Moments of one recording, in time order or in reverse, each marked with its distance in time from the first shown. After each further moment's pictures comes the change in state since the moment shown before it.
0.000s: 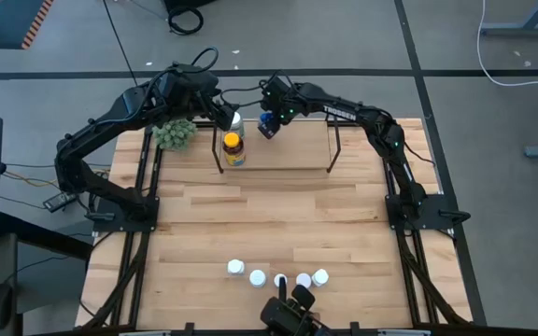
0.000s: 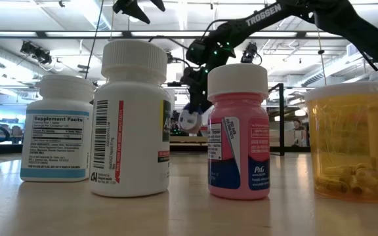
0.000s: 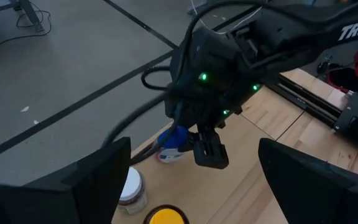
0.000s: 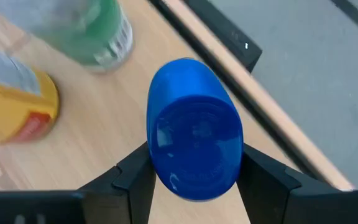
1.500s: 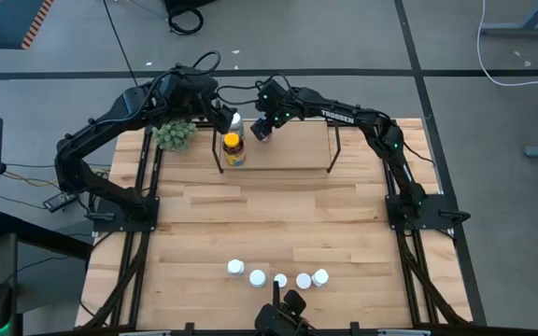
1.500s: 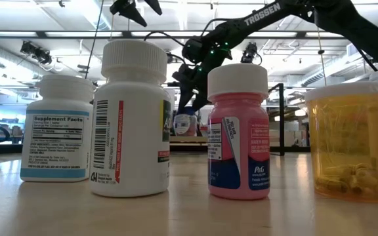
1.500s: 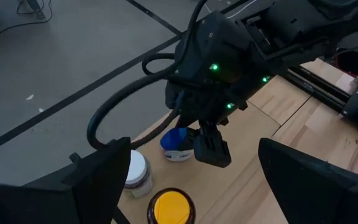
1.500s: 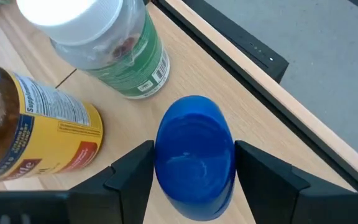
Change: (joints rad) left arm -0.002 0.000 0.000 -0.065 0.000 -0.002; right arm 0.034 0.000 -0.027 0.127 -0.044 0.116
